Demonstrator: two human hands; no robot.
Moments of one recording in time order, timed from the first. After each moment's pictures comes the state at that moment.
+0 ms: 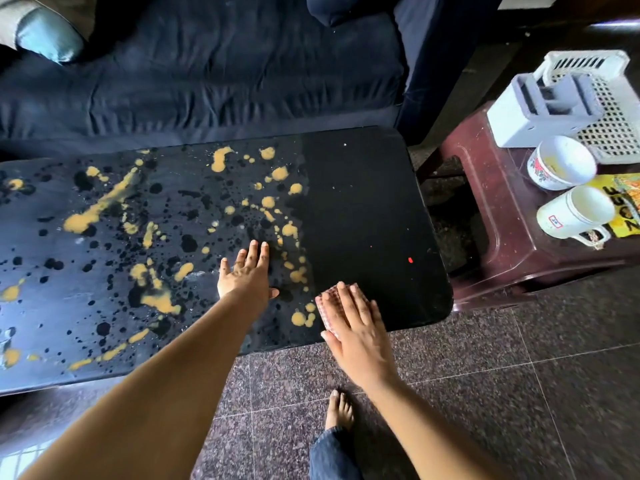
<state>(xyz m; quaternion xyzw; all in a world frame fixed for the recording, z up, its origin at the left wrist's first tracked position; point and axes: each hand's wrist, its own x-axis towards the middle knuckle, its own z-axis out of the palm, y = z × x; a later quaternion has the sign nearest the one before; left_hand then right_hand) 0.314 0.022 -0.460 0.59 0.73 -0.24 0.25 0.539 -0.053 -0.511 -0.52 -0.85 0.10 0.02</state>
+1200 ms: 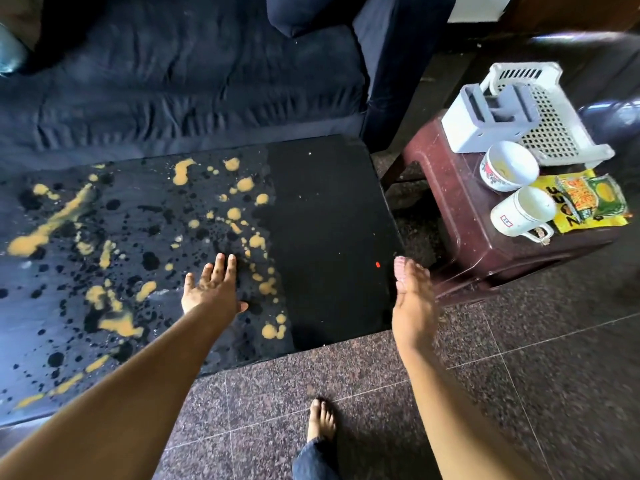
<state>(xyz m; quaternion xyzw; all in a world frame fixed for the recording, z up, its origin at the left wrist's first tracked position) 0.319 0.029 -0.453 0.60 0.71 -0.29 0.24 0.636 0.015 -0.499 -0.77 -0.61 0.05 0.20</state>
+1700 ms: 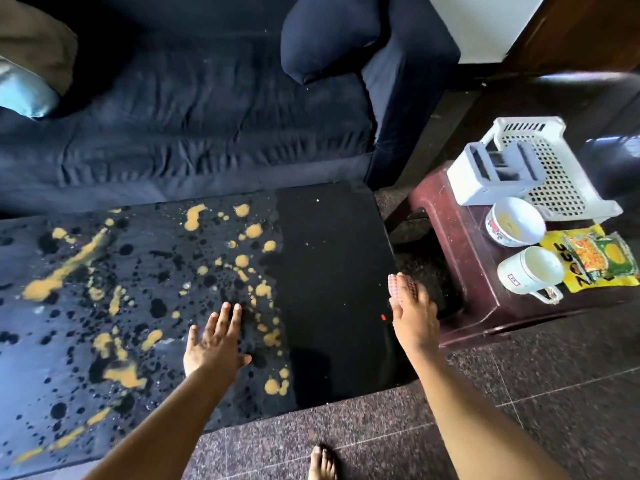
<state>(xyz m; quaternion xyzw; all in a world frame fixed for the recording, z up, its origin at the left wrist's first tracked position) 0.312 0.023 -0.452 0.59 0.73 -0.25 0.24 0.634 0.098 -0.482 -0.78 -0.61 0.15 0.00</state>
